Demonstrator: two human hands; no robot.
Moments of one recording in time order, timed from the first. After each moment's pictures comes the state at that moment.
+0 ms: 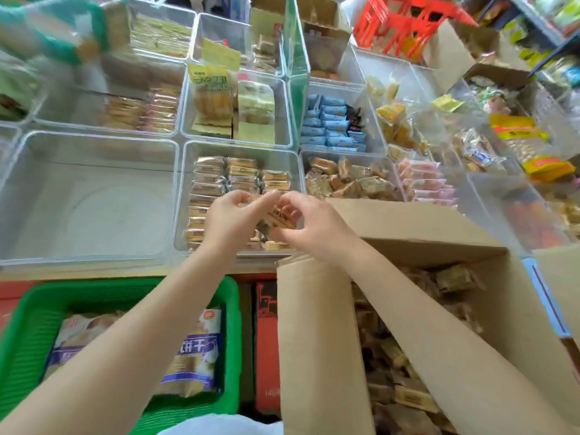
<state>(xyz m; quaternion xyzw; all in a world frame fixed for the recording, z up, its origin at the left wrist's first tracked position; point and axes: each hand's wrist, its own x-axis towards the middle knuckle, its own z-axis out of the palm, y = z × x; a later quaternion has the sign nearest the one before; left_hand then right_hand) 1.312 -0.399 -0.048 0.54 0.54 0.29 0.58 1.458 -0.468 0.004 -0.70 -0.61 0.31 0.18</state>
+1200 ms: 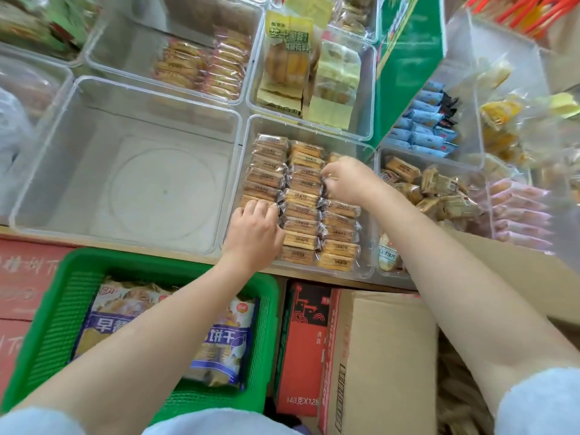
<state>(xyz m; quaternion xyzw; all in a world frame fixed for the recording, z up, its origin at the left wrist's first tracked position) 1.265 -0.333 -0.202 0.85 0.51 0.03 0.14 1.479 -0.271 -0.108 -0.72 -0.66 0.20 -0.13</state>
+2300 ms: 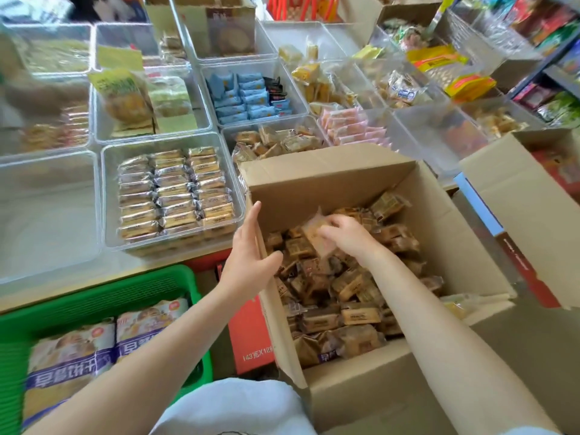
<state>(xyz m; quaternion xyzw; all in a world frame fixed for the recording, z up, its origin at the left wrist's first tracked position) 1.386 -0.572 -0.068 0.72 0.41 0.14 0.54 1.596 -0.652 -0.066 -0.81 -0.27 0.43 0.30</state>
